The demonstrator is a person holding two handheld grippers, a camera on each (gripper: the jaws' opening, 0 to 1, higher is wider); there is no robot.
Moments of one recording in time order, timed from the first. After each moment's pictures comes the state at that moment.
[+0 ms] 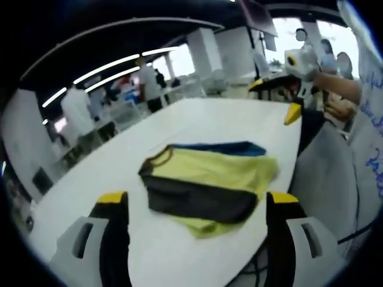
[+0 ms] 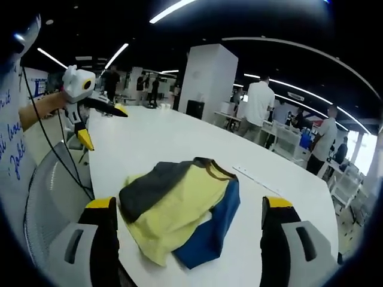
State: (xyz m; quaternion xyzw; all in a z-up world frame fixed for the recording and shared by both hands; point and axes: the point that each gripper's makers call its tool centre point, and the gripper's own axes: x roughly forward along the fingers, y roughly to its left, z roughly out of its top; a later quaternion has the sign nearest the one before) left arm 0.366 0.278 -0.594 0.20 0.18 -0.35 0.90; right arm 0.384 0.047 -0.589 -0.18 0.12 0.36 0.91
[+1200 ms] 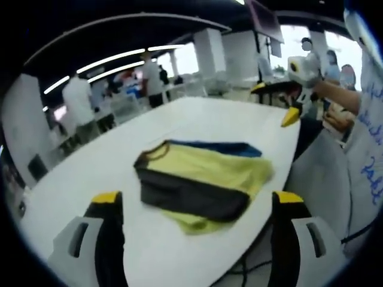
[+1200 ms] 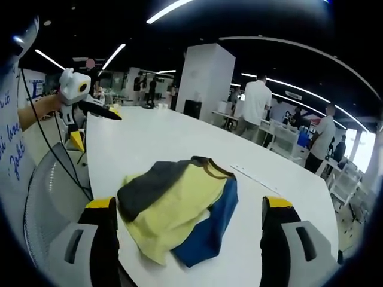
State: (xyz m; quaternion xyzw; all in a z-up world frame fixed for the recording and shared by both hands) left arm 0.354 0.277 -0.602 0.17 0.20 -0.35 0.90; right arm 0.385 0.039 -0.591 -0.17 0.12 0.35 0.91
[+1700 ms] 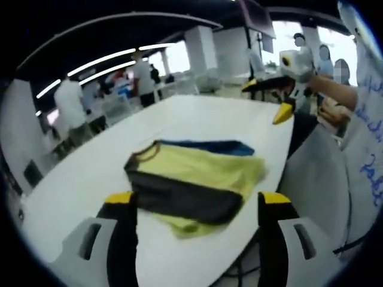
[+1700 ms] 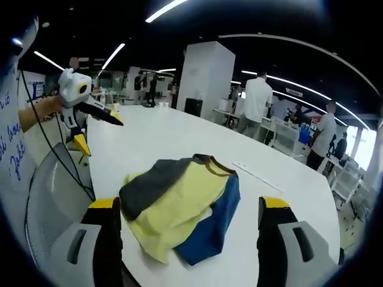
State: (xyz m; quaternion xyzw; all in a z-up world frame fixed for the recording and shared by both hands) left arm 0.351 0.249 -0.612 0.17 0.20 -0.39 0.88; right arm 0.383 0.039 -0.596 -0.17 0.13 0.36 0.91
